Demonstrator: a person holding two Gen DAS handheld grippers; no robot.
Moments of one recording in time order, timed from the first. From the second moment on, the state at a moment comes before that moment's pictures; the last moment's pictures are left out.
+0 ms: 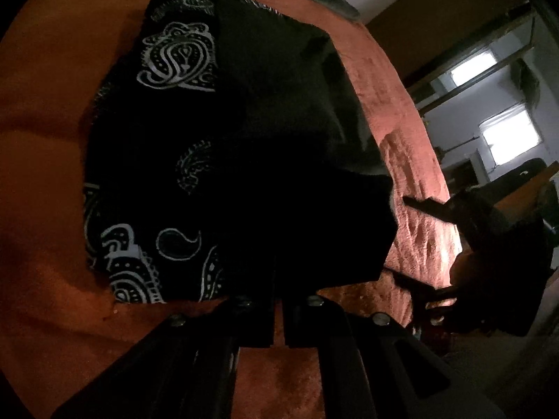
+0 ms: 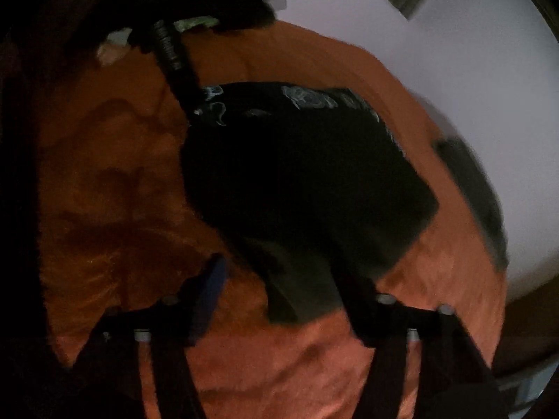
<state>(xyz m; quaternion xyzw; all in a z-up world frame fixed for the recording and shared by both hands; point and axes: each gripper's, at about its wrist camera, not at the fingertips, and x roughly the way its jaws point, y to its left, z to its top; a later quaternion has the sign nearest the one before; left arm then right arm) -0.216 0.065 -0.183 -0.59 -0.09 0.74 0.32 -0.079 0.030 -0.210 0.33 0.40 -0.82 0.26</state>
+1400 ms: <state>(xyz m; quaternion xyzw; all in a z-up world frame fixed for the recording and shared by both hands) -0.267 0.099 -0.144 -0.50 -0.06 0.79 0.34 -0.210 0.113 -0.180 0.48 -0.13 -0.82 0.30</state>
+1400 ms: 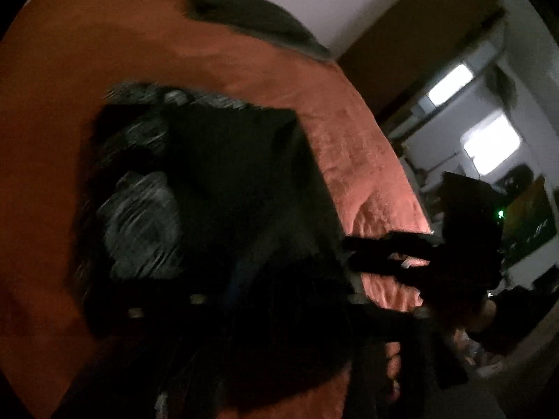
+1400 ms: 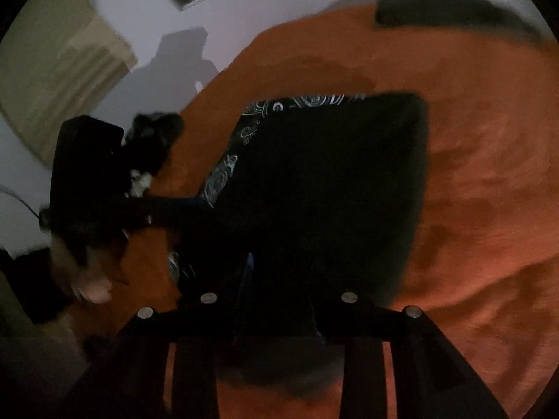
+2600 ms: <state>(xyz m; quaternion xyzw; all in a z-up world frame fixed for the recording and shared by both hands) -0.426 -0.009 -0.170 -0.57 0.00 0.79 0.22 -0.389 0.139 -0.203 0.55 -0.09 -0.81 0.19</state>
